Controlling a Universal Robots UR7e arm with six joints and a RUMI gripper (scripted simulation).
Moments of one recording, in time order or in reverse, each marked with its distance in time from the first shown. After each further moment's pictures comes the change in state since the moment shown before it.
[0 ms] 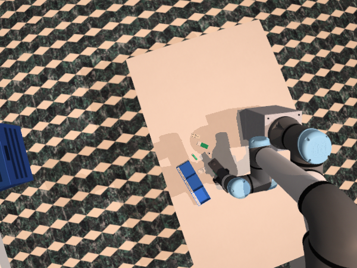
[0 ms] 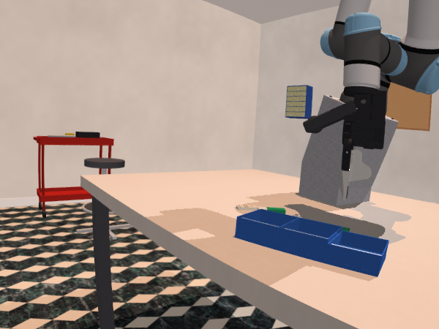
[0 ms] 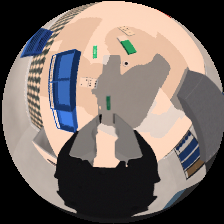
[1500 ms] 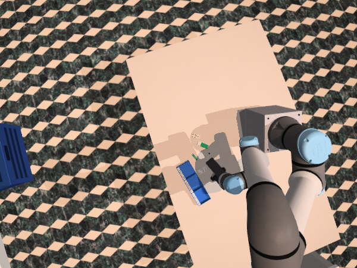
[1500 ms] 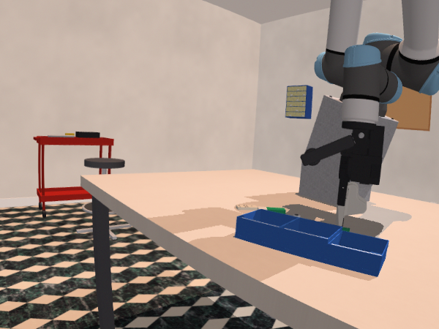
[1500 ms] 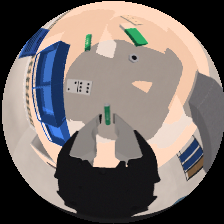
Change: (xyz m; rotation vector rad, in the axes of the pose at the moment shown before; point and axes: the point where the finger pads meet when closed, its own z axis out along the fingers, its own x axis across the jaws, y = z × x) arm 0.000 0.000 0.068 0.000 0.000 0.000
